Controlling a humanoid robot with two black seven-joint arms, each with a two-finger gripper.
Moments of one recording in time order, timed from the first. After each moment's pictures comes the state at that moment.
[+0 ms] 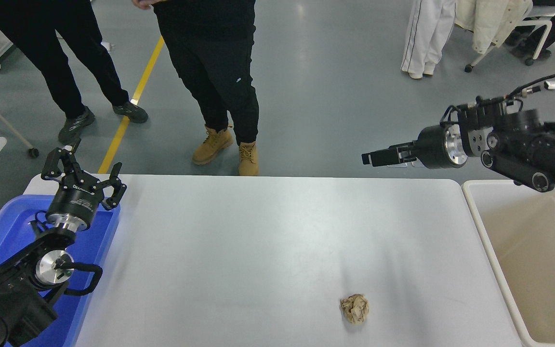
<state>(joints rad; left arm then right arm) -0.54 0.39 -0.87 -0.51 0.08 -0.52 -0.58 1.51 -0.33 -0.64 0.82 -1.14 0.21 0.51</state>
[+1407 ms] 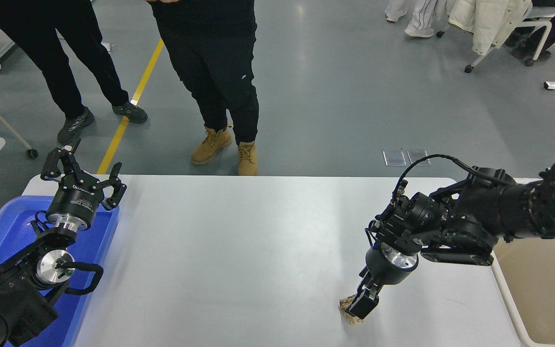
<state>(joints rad) -0.54 0.39 -0.87 -0.51 0.08 -0.52 -0.58 1.41 -0.15 -0.87 1.06 -1.36 0.20 0.51</state>
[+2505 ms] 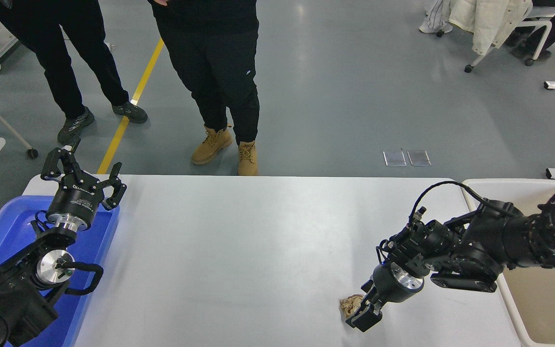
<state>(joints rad) -0.54 0.39 -0.87 -0.51 0.08 -0.52 -0.58 1.26 -0.16 -0.88 0.96 -1.35 0.04 0.50</state>
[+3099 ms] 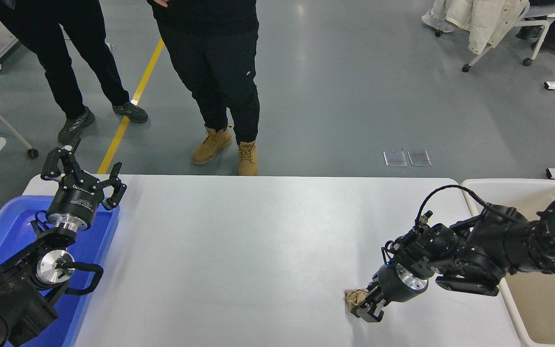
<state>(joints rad) -0.54 0.39 -0.87 -0.51 0.08 -0.52 -0.58 1.24 -0.16 -0.90 0.90 -1.36 0.01 0.51</state>
